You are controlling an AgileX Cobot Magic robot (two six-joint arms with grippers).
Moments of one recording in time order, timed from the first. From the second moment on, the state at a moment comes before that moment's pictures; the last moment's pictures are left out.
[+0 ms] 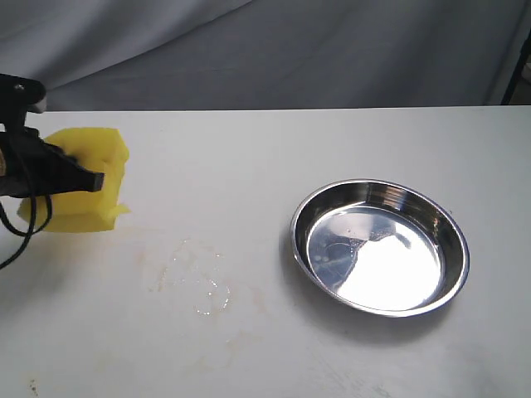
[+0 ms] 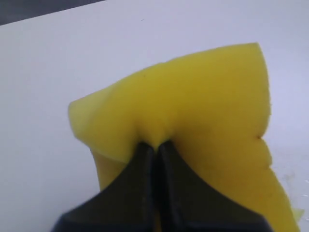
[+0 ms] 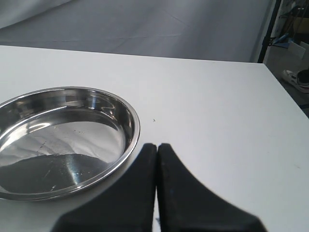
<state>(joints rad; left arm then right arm) -0.18 1.54 -0.76 0.57 0.05 -0.48 0.02 0.04 0.00 -0.04 0.31 -0.02</state>
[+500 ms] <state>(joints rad) 0.02 1.79 -0.76 0.57 0.16 -0.48 0.02 0.04 0.00 -0.04 0.31 -0.02</state>
